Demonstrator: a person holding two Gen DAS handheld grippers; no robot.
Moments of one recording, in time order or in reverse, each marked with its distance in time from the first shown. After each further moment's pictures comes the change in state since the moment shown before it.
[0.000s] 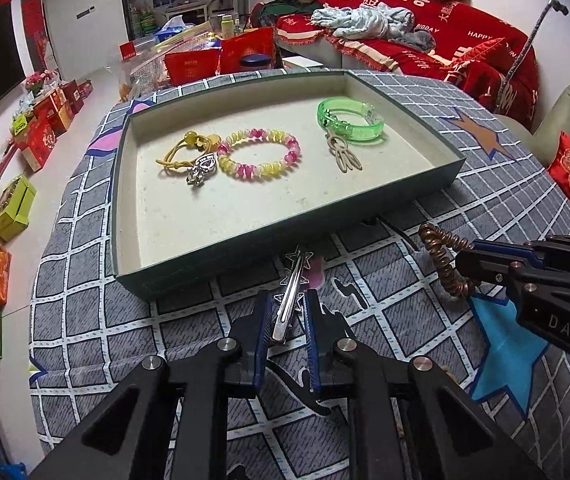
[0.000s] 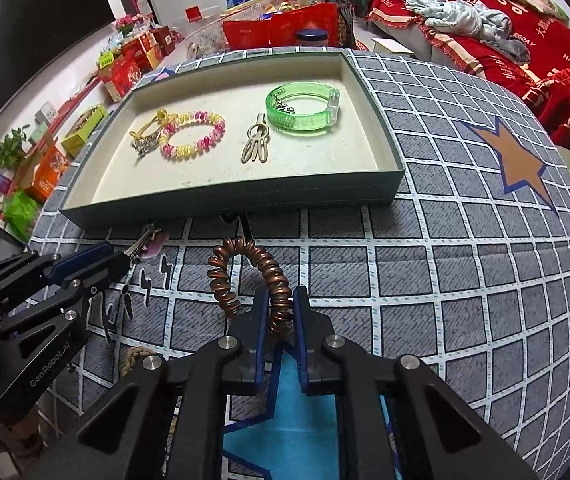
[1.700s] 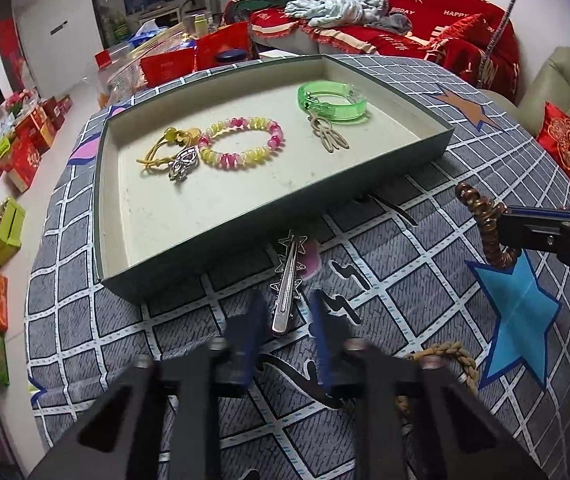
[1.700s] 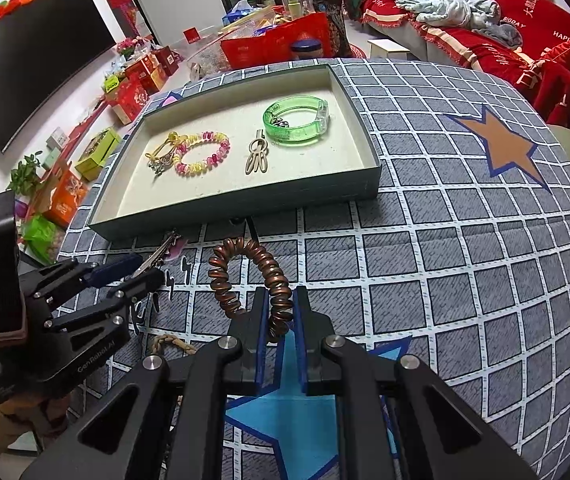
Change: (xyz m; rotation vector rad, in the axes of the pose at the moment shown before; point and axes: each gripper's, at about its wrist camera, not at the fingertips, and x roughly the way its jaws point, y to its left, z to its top) left arm 0.011 -0.003 -0.005 0.104 0.028 -0.023; right arm -0.024 -0.009 -0.011 0.064 -0.034 0.068
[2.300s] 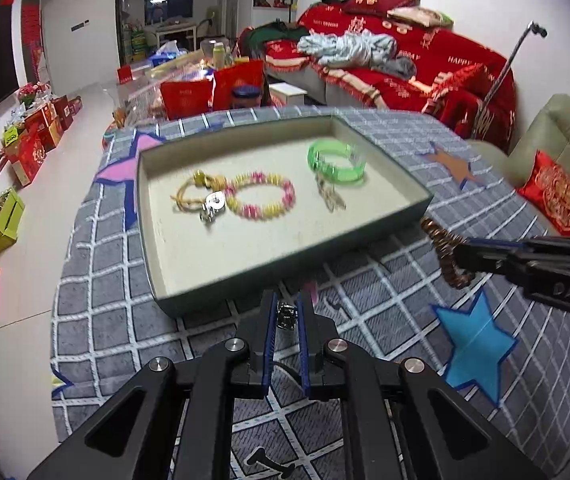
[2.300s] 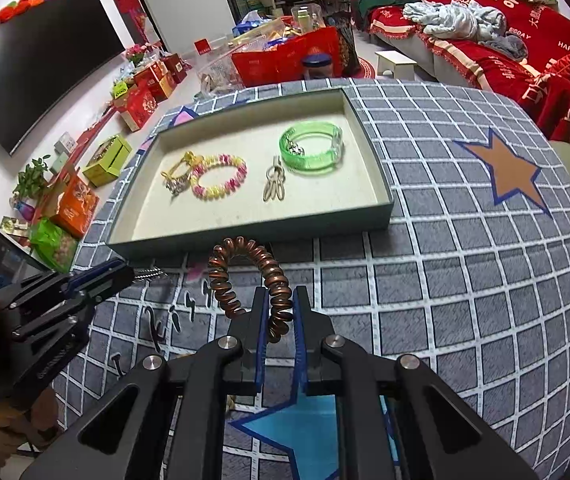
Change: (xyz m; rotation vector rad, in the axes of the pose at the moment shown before) left arm -0.056 0.021 0.011 -0.101 -0.133 -0.048; right arm -0.015 0.010 0.022 -0.023 -0.042 0.021
